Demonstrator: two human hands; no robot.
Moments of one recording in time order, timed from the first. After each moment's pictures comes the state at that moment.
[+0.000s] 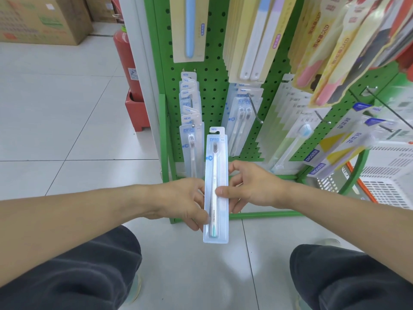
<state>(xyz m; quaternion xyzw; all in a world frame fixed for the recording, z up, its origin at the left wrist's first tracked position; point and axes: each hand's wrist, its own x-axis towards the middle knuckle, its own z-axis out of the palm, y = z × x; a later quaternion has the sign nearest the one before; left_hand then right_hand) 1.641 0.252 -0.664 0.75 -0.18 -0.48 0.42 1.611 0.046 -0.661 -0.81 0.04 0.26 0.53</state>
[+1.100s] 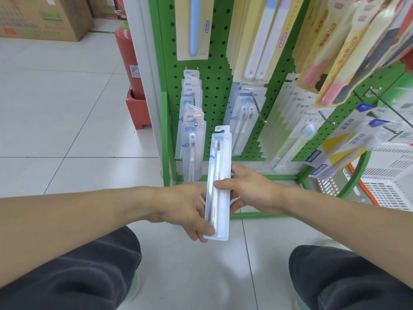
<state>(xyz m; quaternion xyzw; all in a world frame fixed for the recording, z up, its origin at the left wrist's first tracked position) 1.635 0.250 -0.663 0.74 -0.18 -0.51 0.39 1.611 0.060 -0.669 -0.75 0.07 0.27 0.60</state>
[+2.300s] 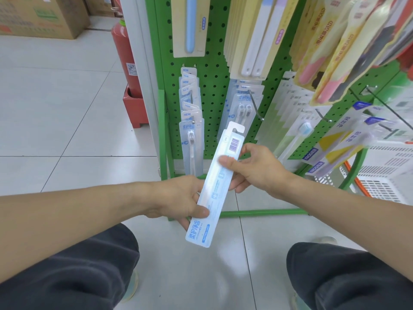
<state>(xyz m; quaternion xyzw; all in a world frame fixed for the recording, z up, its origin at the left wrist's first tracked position) 1.640 0.249 -0.663 0.77 -0.17 -0.49 0.38 1.621 0.045 -0.654 -0.80 0.11 0.12 0.58</state>
